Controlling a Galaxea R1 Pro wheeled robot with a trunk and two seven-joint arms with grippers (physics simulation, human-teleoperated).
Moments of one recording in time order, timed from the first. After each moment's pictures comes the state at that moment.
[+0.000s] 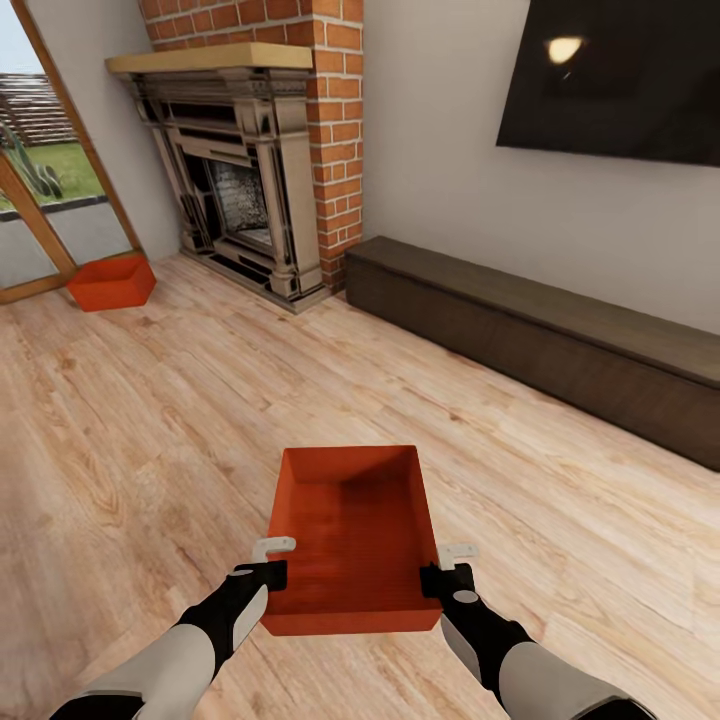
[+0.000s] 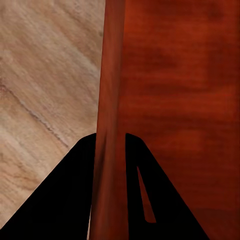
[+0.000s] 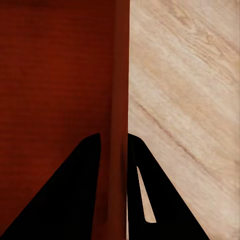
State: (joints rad) left arm -0.71 -0.09 0.00 -0.27 0.06 0.15 0.16; right arm -0.68 0.11 0.28 -0.22 -0.15 -0.08 -0.20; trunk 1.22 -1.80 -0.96
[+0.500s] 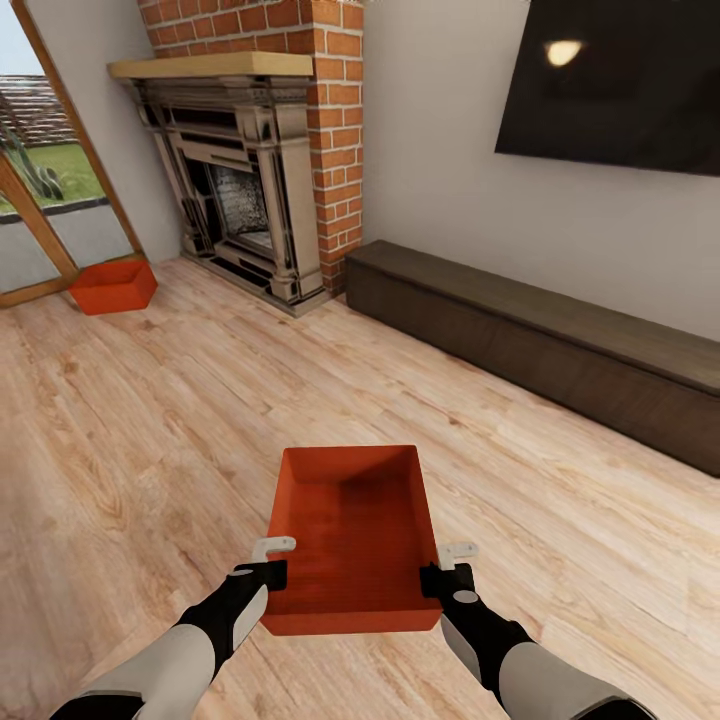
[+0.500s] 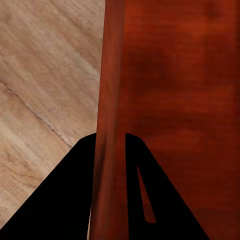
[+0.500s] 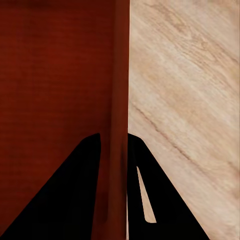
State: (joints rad) left arm -0.71 -0.09 0.00 -0.27 0.06 0.15 0.16; right arm -0.68 0.11 0.28 -0.22 -0.15 -0.08 -0.20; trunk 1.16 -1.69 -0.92
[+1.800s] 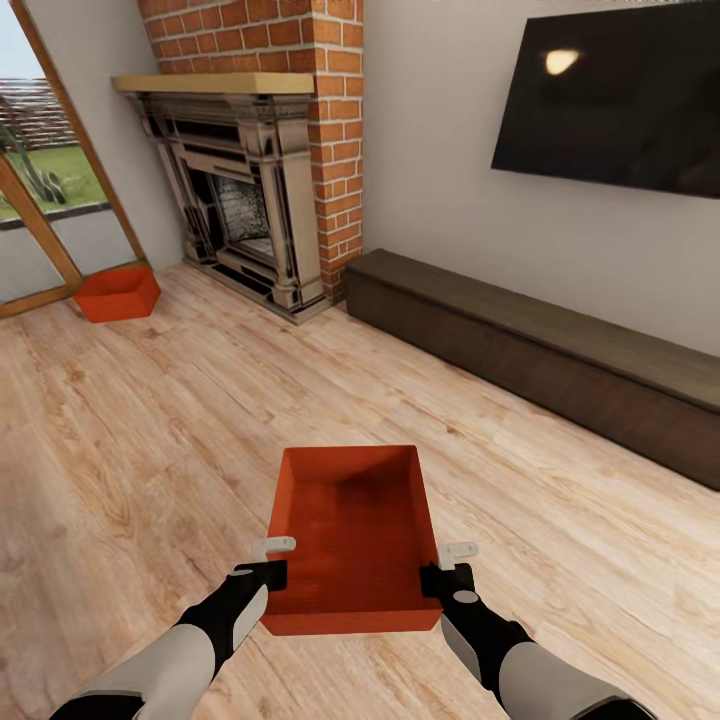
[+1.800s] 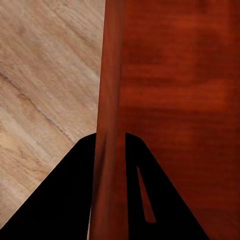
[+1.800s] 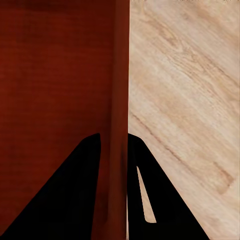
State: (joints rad) left arm -0.71 -0.09 0.00 -0.27 0.06 0.15 0.16; right arm -0.68 0.11 0.28 -0.22 -0.15 -0.08 -0.20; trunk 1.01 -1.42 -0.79
